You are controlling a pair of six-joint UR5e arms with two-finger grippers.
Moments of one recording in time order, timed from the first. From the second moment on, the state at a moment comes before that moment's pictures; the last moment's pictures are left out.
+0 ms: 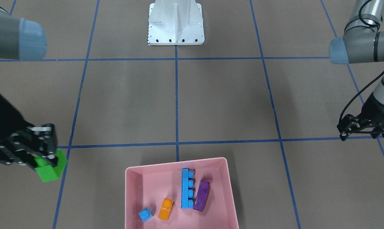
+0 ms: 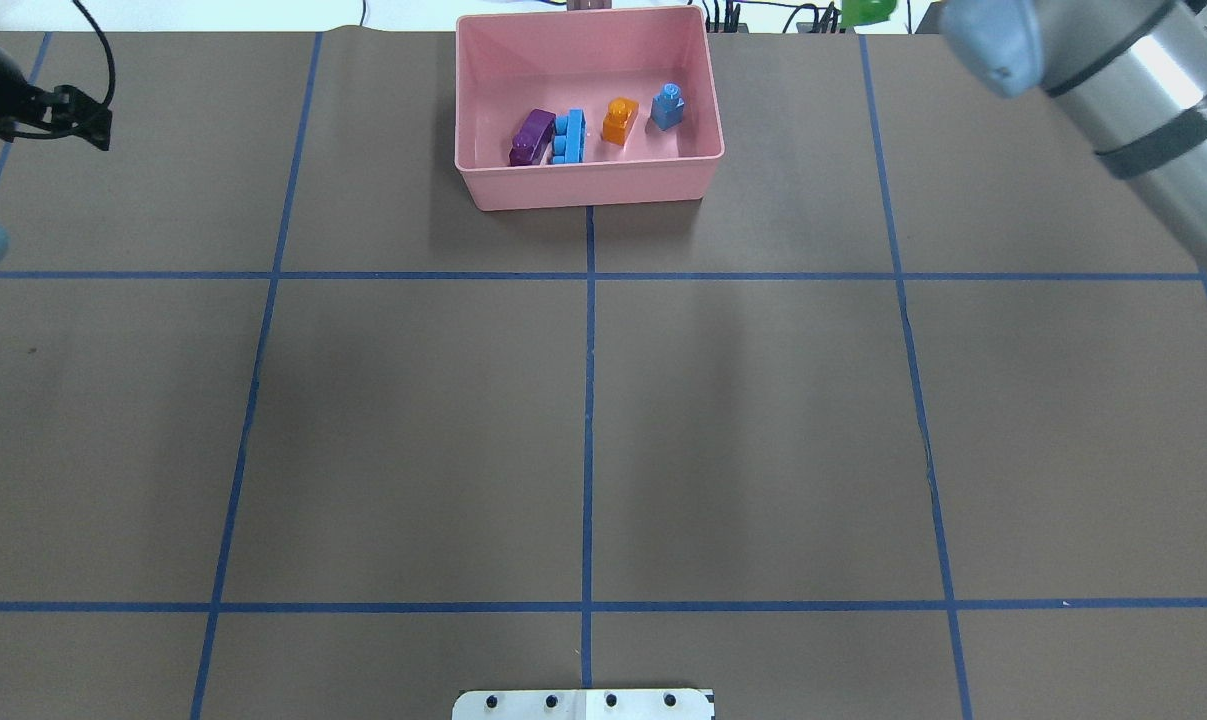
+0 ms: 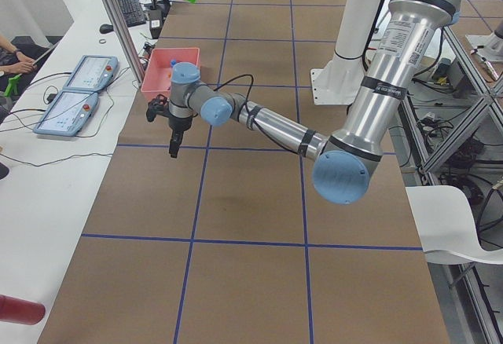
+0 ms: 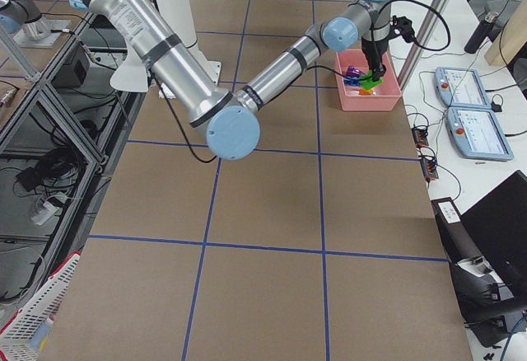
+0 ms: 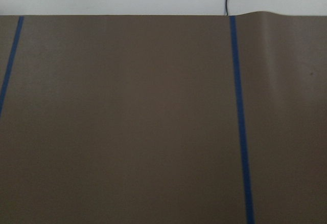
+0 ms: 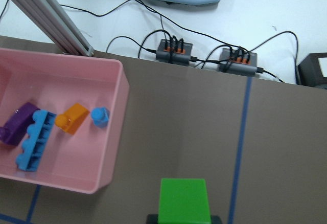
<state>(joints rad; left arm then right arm) -1.18 -1.89 -1.60 -1.76 -2.02 -0.58 1.10 -0.69 1.45 -1.53 2.12 0.67</state>
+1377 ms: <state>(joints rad) -1.27 -1.81 -1.54 -1.79 -2.07 -0.31 0.89 -0.44 1.04 -1.20 1.88 0.83</state>
